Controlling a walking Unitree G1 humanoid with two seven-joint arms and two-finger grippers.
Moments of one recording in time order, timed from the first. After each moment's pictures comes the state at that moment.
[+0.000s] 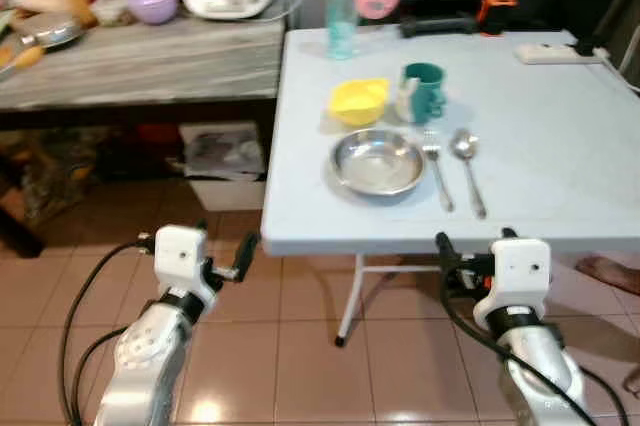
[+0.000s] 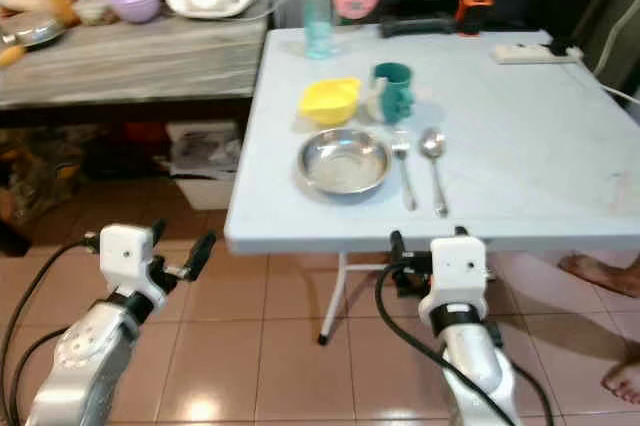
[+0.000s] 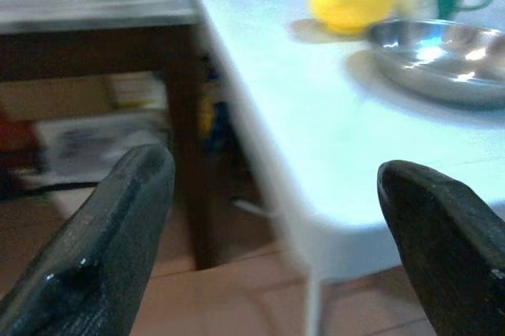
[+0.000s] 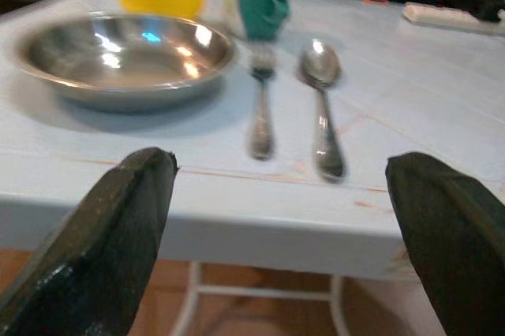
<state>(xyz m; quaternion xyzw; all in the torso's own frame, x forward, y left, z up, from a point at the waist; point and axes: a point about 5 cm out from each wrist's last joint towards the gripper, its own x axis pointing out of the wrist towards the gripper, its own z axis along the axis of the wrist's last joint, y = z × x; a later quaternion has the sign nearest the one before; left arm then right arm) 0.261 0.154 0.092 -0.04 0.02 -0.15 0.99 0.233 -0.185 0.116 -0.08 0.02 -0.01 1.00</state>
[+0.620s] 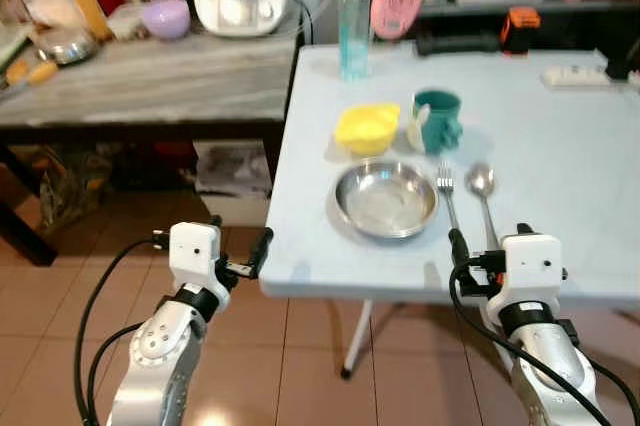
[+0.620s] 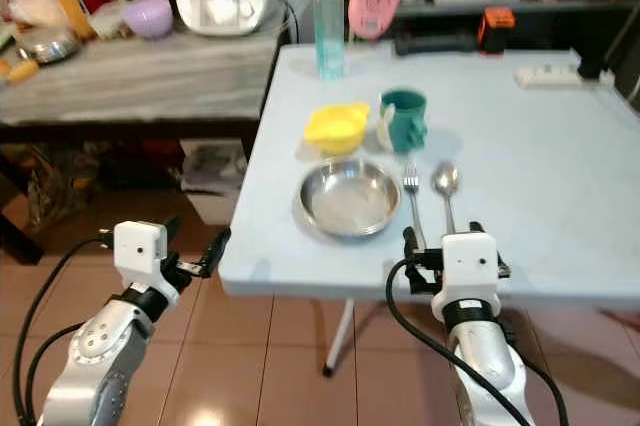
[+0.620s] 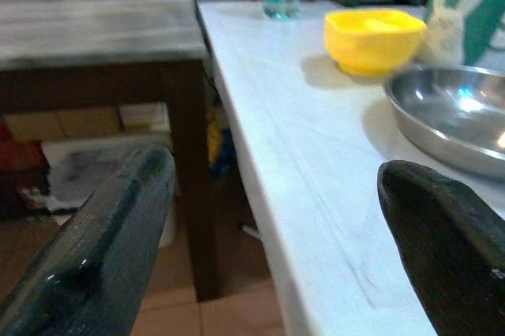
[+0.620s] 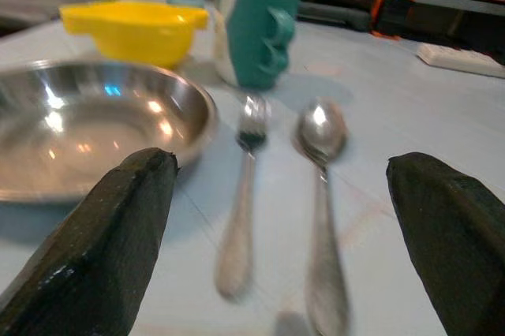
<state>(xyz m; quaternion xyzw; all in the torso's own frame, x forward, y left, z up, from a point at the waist) 0.260 0.156 0.098 -0.03 0.01 -0.14 0.99 0.235 -0.186 0.121 -0.08 0.01 -0.01 1.00</state>
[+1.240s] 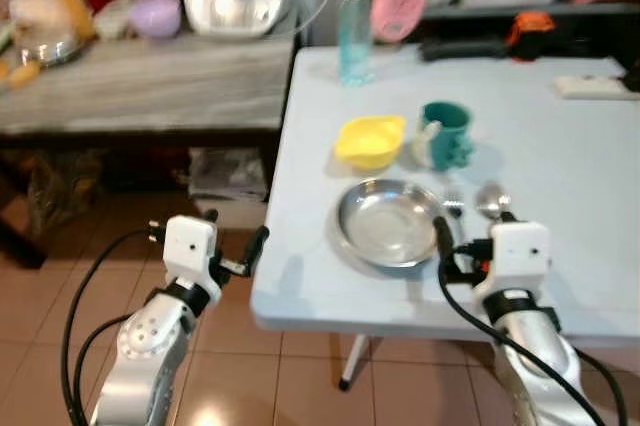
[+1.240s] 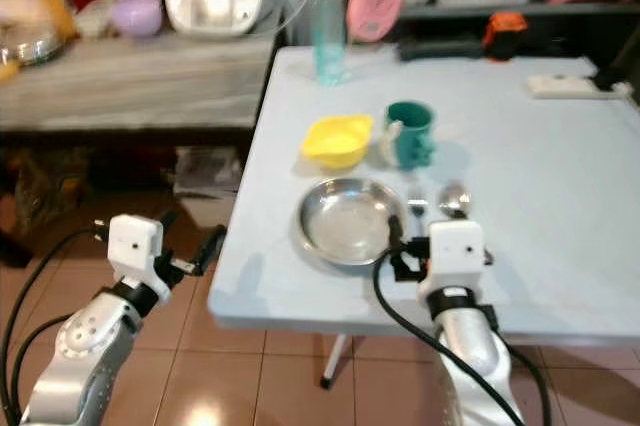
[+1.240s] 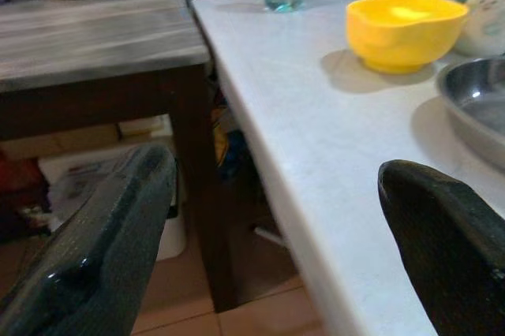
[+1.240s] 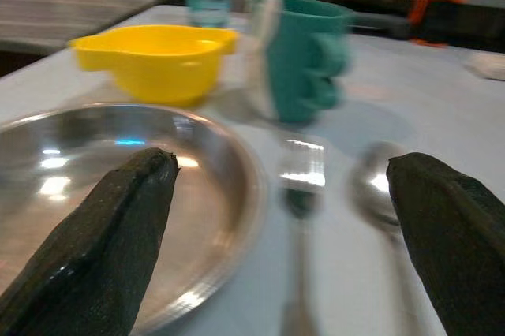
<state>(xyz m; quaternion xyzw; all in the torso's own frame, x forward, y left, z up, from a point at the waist) 0.262 0.163 0.102 0.00 0.01 -0.17 0.99 0.244 -0.171 0.130 -0.06 -0.01 0.01 1.00</state>
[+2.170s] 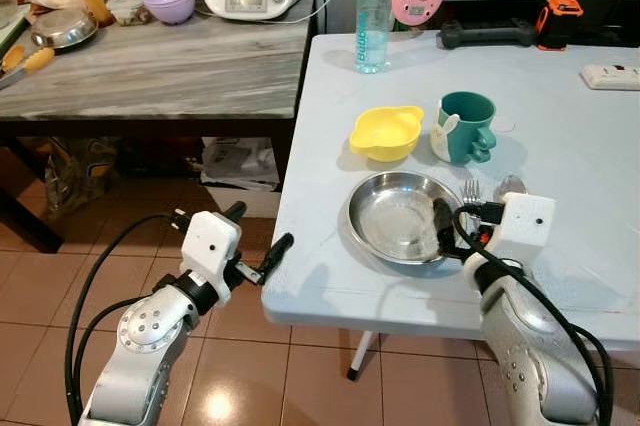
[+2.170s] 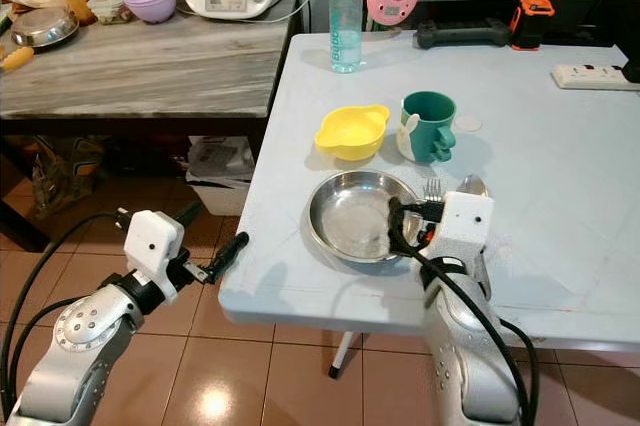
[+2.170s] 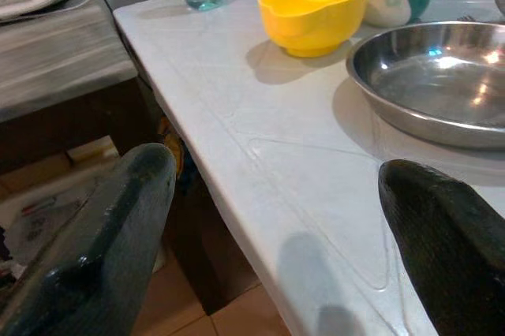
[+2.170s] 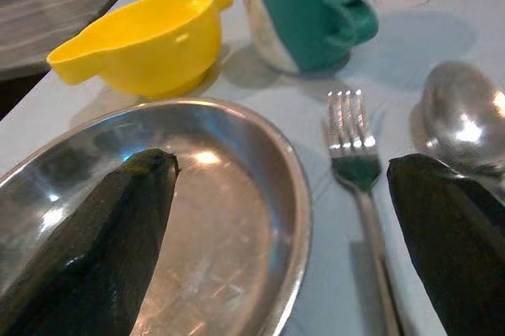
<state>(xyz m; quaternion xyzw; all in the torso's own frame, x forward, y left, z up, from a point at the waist) 0.259 0.148 0.117 0.06 -0.01 -0.28 0.96 0.269 -0.169 0.140 0.08 0.06 -0.03 0.99</state>
